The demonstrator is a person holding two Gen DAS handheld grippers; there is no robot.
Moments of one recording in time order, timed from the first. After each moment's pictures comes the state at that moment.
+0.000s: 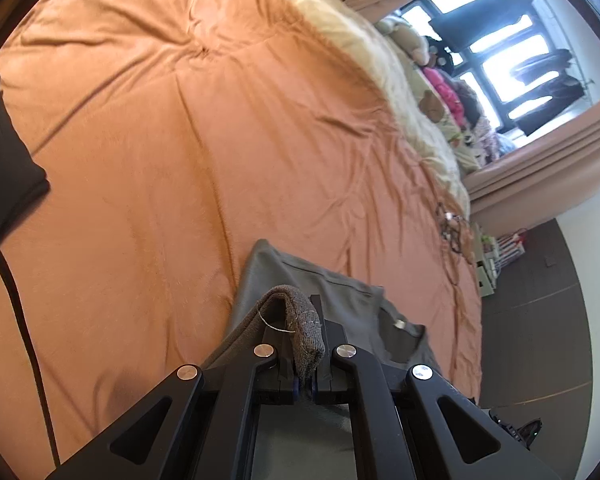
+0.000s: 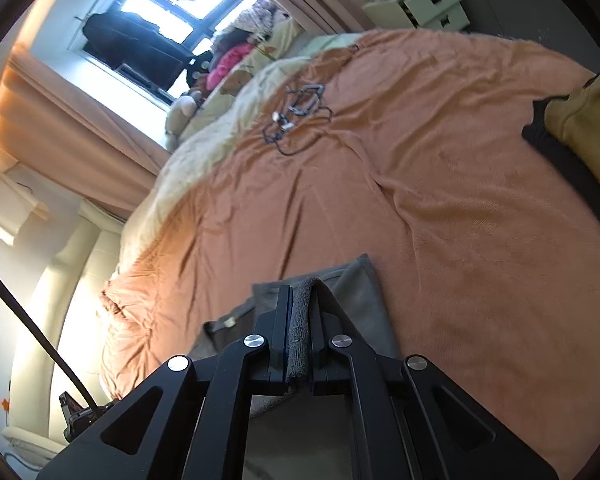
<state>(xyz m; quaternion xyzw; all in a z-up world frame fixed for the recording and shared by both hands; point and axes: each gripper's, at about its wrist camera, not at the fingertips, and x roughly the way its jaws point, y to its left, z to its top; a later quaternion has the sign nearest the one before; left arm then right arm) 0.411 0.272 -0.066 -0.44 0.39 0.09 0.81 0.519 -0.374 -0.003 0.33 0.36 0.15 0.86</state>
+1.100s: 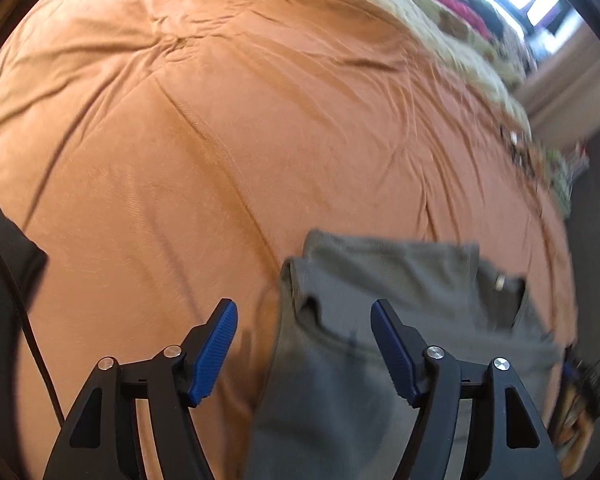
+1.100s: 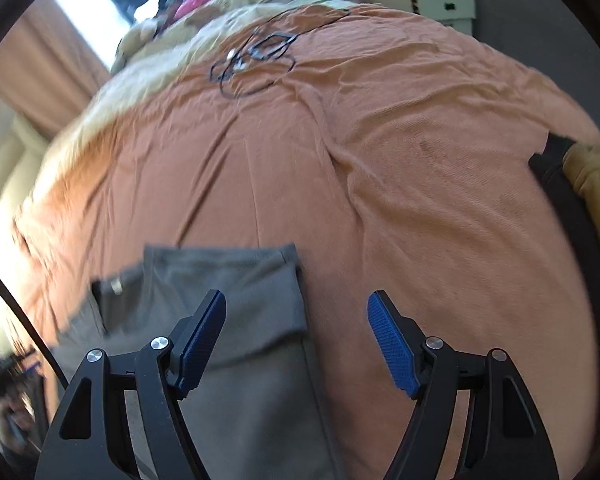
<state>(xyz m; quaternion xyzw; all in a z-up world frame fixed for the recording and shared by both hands) 0.460 0.257 -0.103 -0.25 0.52 0.12 0.81 0.532 -0.328 0.011 0.12 0.46 0.08 0.88</state>
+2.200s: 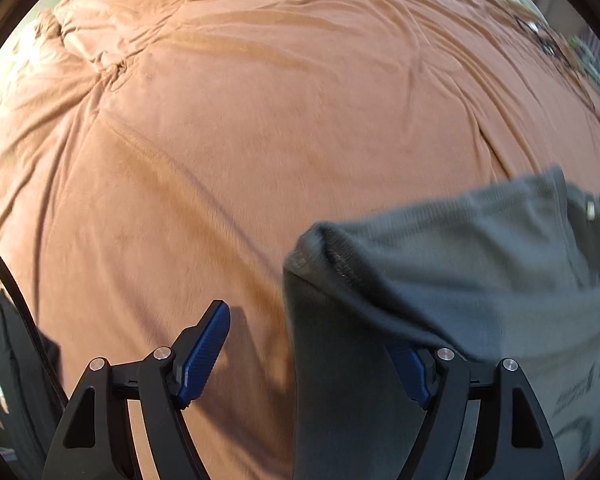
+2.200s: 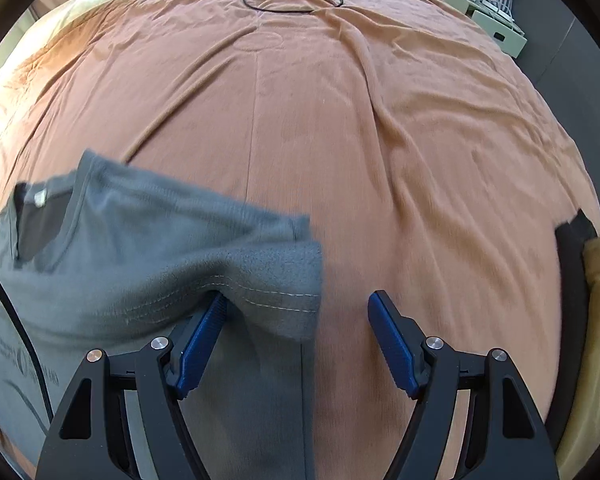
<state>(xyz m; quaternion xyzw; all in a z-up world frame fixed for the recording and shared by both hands) 0.533 0.247 -0.165 -0.09 0.60 0.14 0.78 0.611 -0.261 -0.021 -0.04 0.52 0.05 0.85</state>
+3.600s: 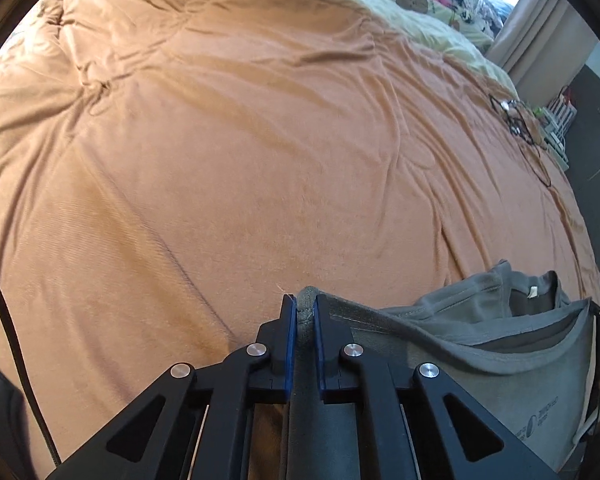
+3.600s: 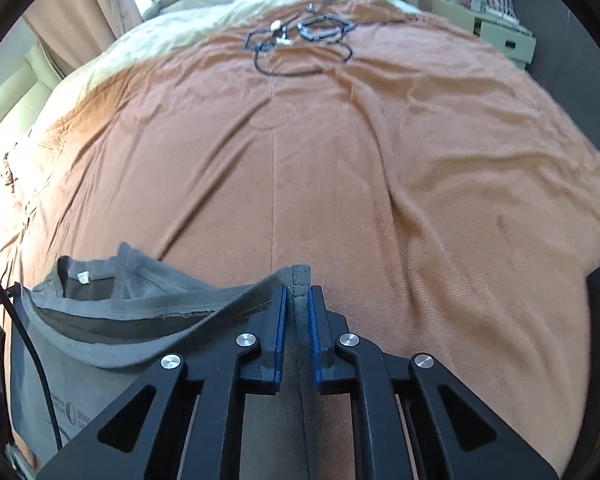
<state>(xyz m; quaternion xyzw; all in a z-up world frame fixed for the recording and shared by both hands) 0.546 0.270 -0.137 -0.18 0.51 0.08 0.84 0.626 -0.293 -0.001 0.04 0.45 0.11 0.89</state>
